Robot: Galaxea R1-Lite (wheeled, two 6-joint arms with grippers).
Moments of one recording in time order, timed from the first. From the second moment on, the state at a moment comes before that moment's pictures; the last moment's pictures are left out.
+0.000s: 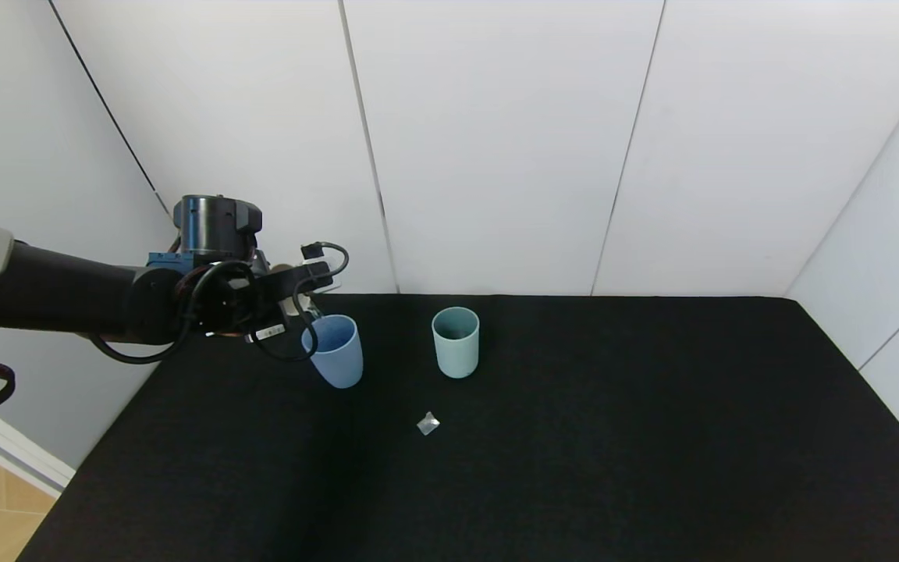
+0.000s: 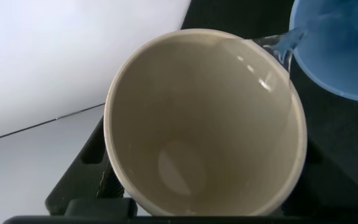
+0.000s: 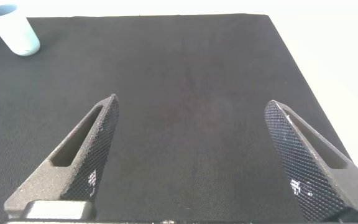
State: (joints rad) left arm -0.12 2.01 -1.32 -0.21 0.32 1.21; right arm 0.00 0.00 0.00 0.00 -0.02 0.06
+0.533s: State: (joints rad) left arm -0.11 1.99 -1.32 -0.21 0.32 1.30; right arm 0.00 0.00 0.00 0.00 -0.02 0.06
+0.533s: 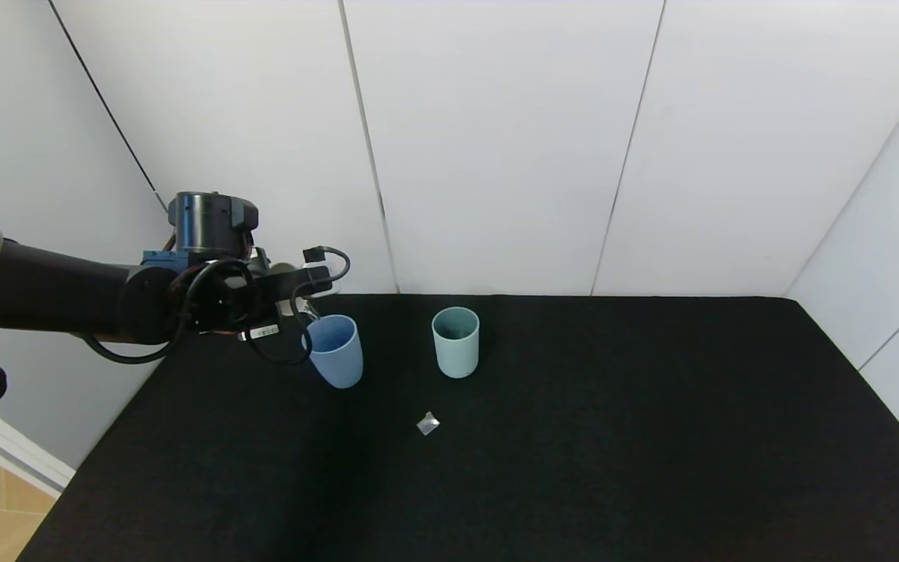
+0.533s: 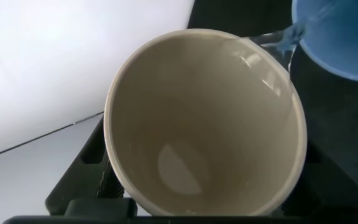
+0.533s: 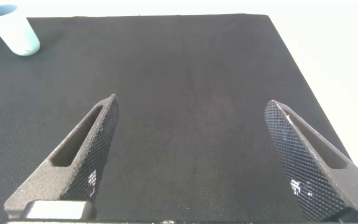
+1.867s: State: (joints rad) left arm -0.10 1.97 -1.27 -0.21 0.22 1.04; right arm 0.00 0.00 0.00 0.00 -0.02 0.06
